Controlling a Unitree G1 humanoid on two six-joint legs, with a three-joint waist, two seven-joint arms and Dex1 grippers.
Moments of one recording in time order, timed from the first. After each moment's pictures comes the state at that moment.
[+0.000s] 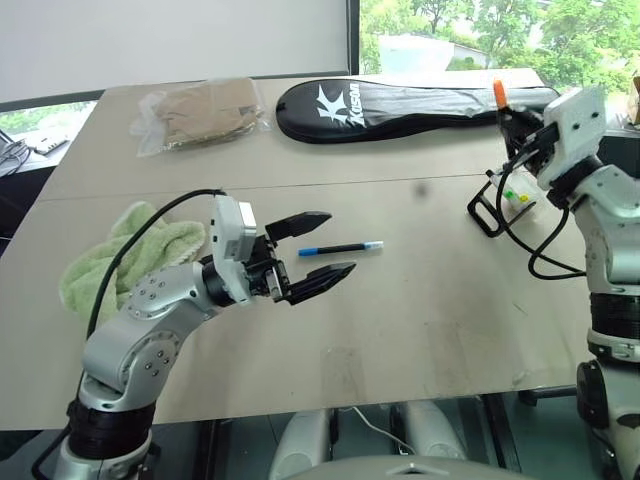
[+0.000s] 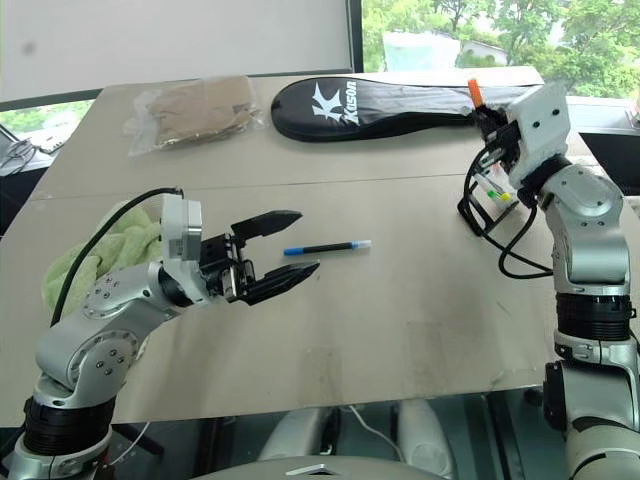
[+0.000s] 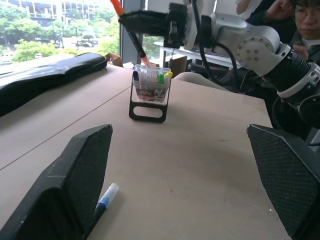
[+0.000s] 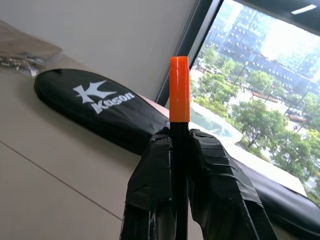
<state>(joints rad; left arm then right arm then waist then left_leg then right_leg) -0.16 0.64 0.12 -0.57 -0.81 0.51 -0.80 -0.61 -0.56 -0.15 0.06 0.14 0.21 0.55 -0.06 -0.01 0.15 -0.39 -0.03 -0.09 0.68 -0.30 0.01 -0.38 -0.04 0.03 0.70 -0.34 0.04</state>
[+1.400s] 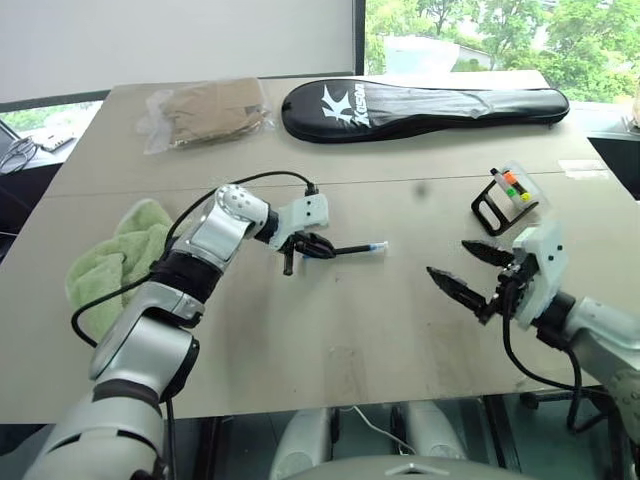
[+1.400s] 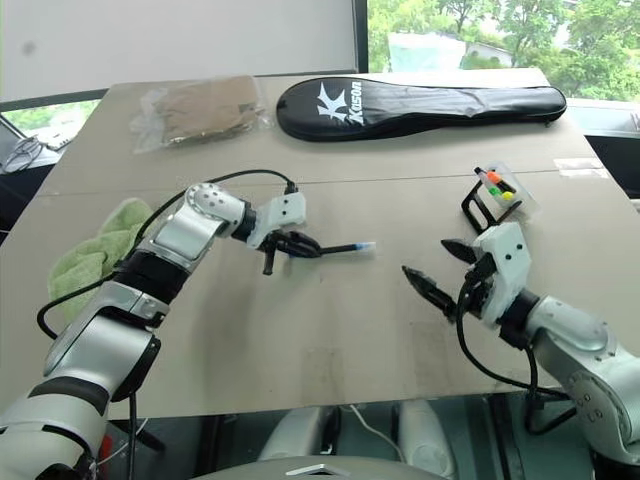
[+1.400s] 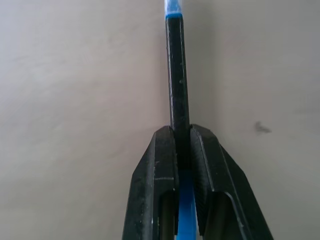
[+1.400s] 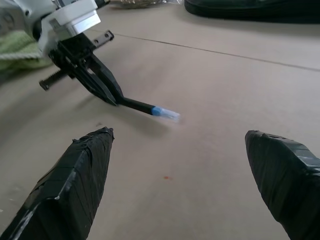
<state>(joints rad) -0.82 0.61 -0.39 0.48 -0.13 0.24 -1.36 0.03 -0.51 -0.21 -0.75 0.81 0.86 0.40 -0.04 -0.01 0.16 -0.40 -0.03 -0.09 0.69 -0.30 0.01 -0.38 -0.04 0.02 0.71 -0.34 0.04</state>
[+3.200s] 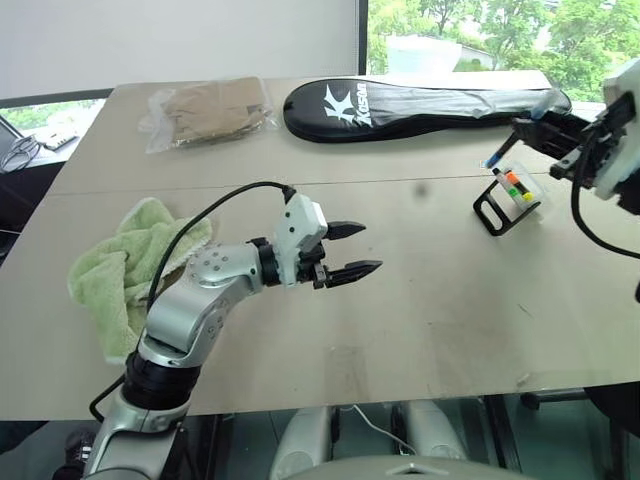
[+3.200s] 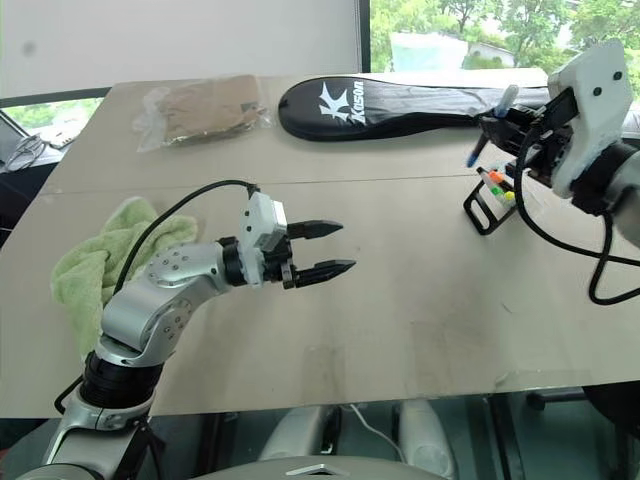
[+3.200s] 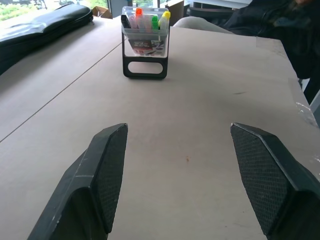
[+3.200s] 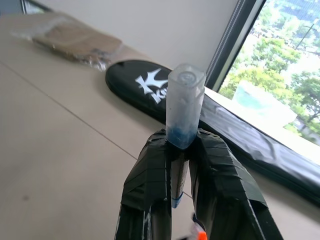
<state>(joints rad) -0.37 0.57 -0.11 -0.41 -0.47 0.55 -0.87 -0.56 -1.06 -0.25 -0.43 0.77 0.85 0.45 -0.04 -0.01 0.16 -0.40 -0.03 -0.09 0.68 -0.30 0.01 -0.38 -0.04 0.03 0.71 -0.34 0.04</state>
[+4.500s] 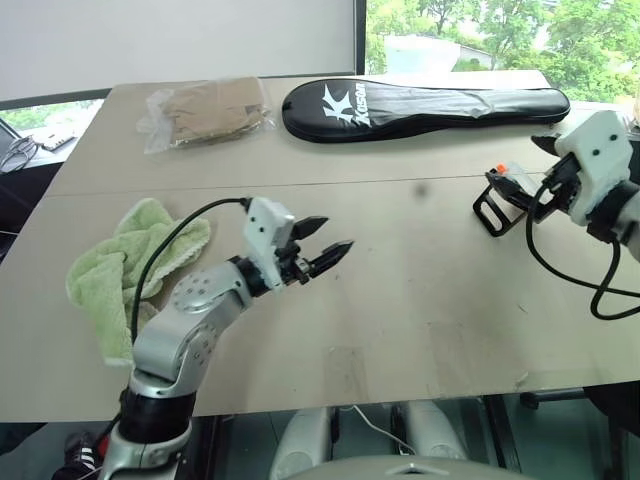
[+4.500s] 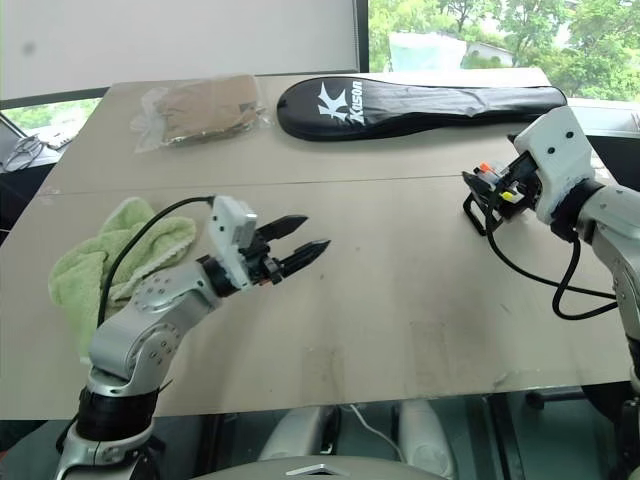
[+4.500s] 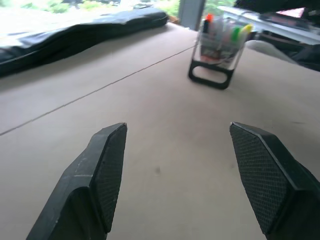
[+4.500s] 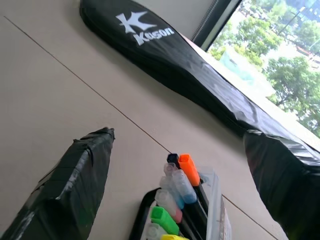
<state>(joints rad) -0.17 0.48 0.05 -0.48 -0.53 0.61 -0.56 -0.40 -0.81 -0.23 -0.48 0.50 0.73 0.56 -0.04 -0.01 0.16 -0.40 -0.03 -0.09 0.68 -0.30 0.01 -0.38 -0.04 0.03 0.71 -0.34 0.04</state>
